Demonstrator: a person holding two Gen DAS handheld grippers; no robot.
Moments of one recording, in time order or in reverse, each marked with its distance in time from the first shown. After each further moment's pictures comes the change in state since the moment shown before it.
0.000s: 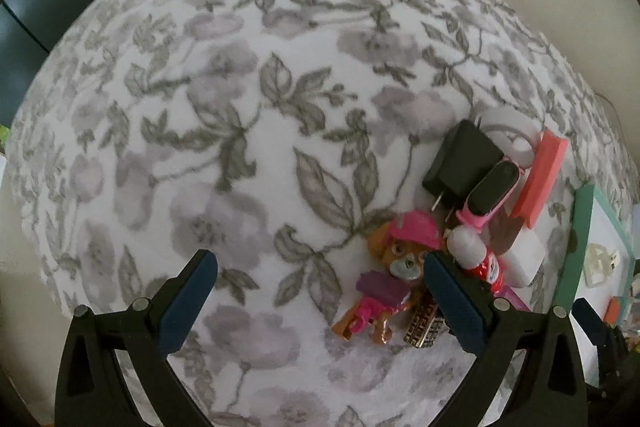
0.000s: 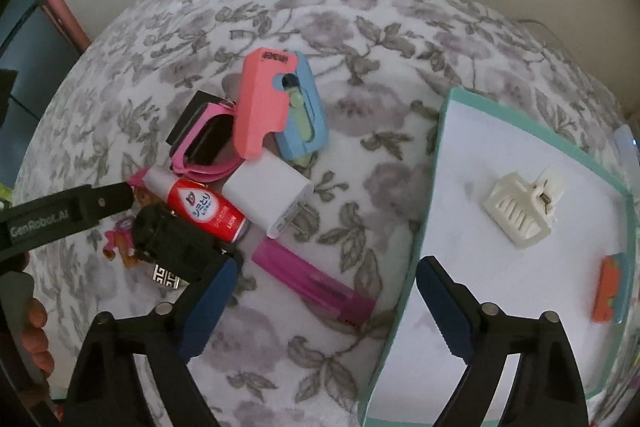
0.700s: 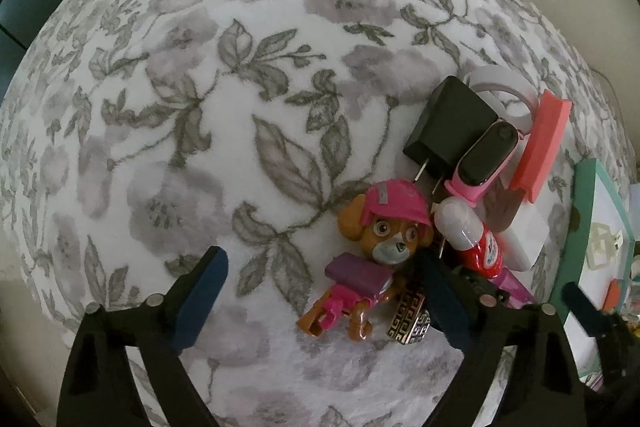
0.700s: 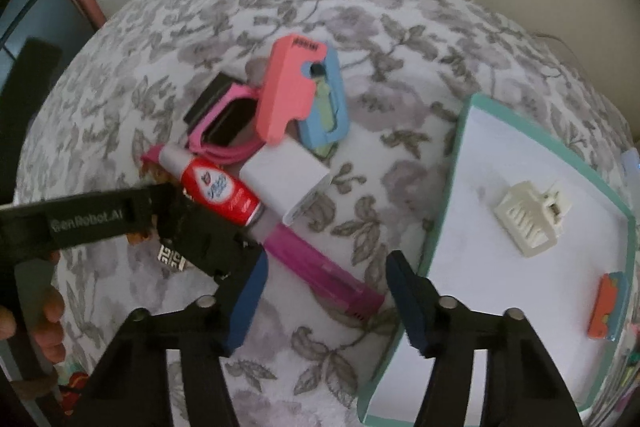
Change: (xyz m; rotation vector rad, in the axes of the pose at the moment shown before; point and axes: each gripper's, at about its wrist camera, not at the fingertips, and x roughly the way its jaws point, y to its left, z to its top) left arm 0.035 -0.023 -0.007 0.037 0.069 -0.034; right arm 0.005 0.010 -0.004 -0.076 0.033 0.013
